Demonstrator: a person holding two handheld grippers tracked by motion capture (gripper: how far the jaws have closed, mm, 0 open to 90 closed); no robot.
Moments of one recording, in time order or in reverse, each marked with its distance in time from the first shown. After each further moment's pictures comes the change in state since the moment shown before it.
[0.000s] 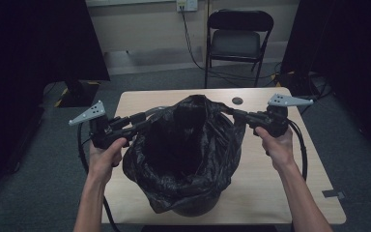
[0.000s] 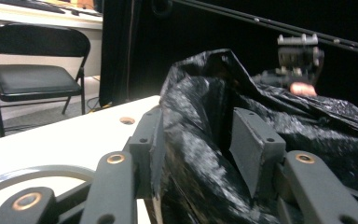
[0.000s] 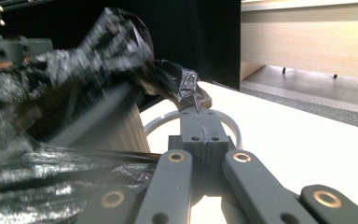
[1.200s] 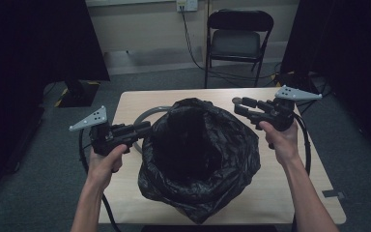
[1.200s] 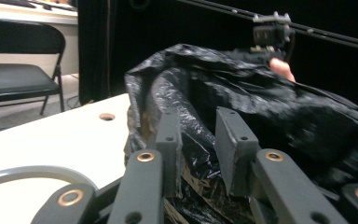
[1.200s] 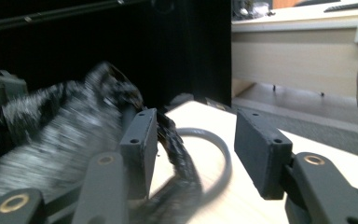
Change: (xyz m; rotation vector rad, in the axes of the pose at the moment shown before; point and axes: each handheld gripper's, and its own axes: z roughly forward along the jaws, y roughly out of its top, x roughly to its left) left arm -0.013 -0.008 -0.008 0.041 -0.096 0.034; right arm -0.004 0.021 -0.007 -0.071 -0.020 -0.017
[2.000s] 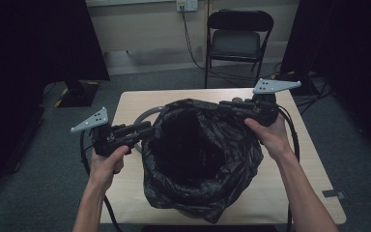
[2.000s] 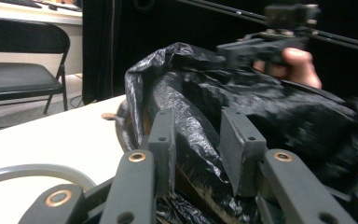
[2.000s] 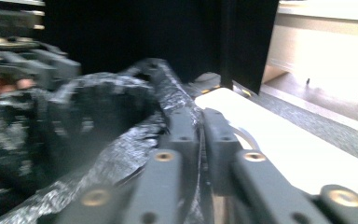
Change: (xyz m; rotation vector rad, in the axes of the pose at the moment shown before) left arm -0.004 -0.003 0.001 -0.016 0.018 -0.008; right arm 0.033 0.027 0.028 0.135 0.123 -0.113
